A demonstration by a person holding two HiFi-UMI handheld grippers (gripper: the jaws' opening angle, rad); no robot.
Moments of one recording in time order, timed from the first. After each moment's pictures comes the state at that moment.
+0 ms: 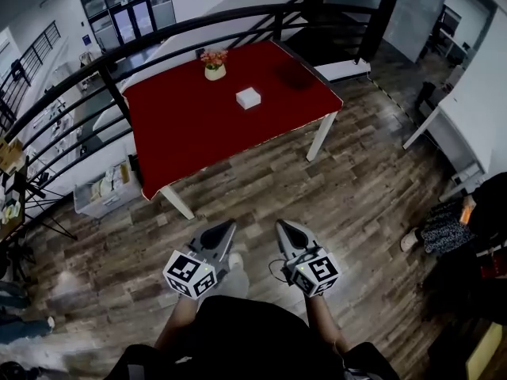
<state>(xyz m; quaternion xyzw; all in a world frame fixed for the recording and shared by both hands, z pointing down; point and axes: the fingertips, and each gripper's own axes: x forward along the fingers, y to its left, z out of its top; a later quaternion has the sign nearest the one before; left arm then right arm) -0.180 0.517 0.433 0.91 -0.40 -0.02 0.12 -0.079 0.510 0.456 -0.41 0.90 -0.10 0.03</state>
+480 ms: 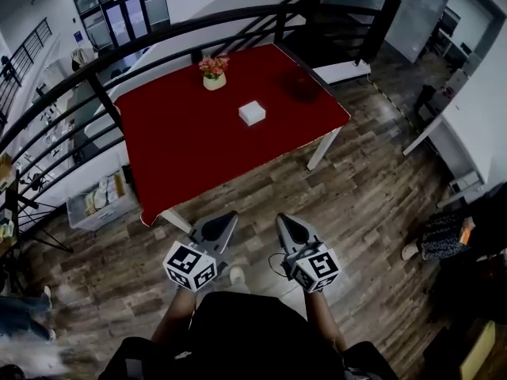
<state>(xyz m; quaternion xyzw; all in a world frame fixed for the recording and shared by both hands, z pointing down) -0.225 0.353 0.423 0.92 -0.38 -0.02 0.12 -0.128 0.352 0.440 -0.43 0.90 -0.09 0.02</state>
